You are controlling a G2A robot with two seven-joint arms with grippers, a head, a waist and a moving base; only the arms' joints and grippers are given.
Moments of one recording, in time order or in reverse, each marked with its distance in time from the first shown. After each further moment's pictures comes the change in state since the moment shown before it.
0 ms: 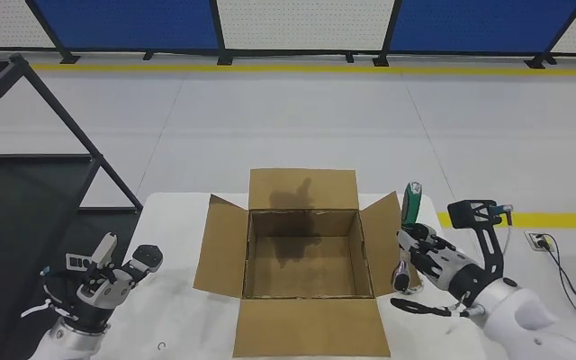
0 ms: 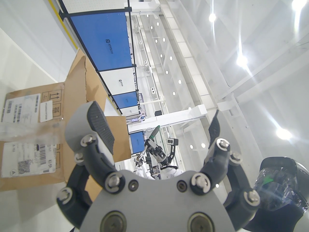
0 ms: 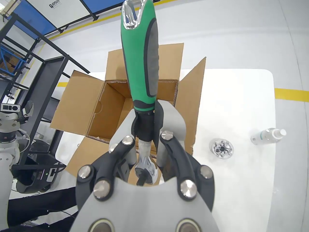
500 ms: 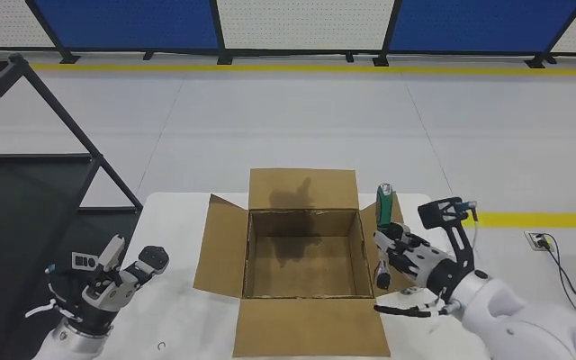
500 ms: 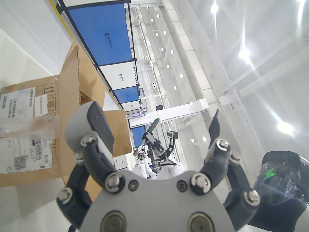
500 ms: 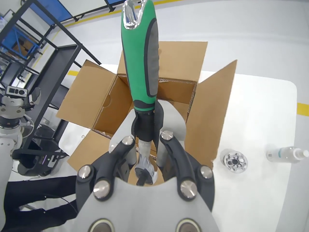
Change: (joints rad) left arm 0.011 0.002 0.007 -0.030 0.019 0.003 -0.026; right arm 0.120 -0.016 -0.153 0.114 0.008 -0.154 -0.022
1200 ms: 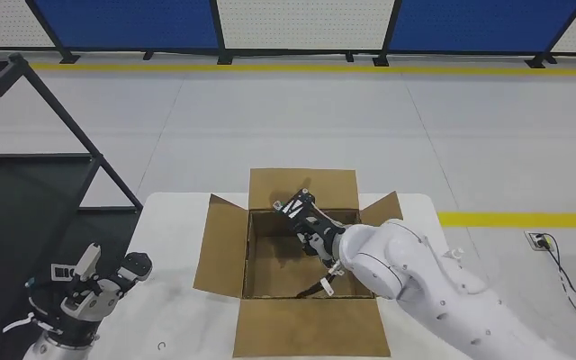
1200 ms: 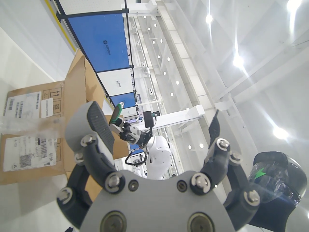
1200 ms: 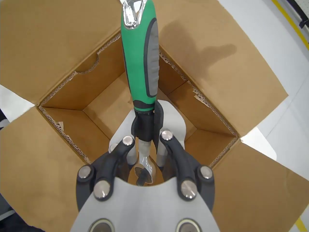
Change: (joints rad) left arm 0.058 0.000 -0.064 0.009 -0.073 -0.035 -0.005; right arm 0.688 -0.213 -0.751 0.598 -0.201 -0.246 0.142
